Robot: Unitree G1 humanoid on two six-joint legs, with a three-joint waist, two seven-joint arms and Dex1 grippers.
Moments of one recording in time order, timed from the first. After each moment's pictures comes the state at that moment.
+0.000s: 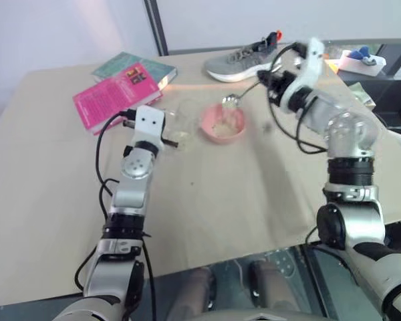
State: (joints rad) left arm -0.54 0.32 0.08 0.23 0.06 0.09 -0.12; right arm -0.99 -0.19 -0.13 0.23 0.58 0.77 0.21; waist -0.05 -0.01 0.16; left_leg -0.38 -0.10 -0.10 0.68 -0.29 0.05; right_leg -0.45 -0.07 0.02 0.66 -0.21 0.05
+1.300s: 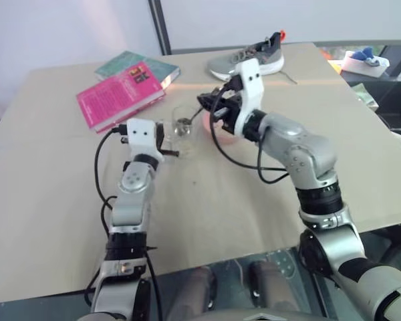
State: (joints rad) left arm -0.40 0.23 0.14 0.03 -0.06 0.20 -0.12; right arm -0.87 -0.06 0.16 -0.02 0.48 0.76 0.33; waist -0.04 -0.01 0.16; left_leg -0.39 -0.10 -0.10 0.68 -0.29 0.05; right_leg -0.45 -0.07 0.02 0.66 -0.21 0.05
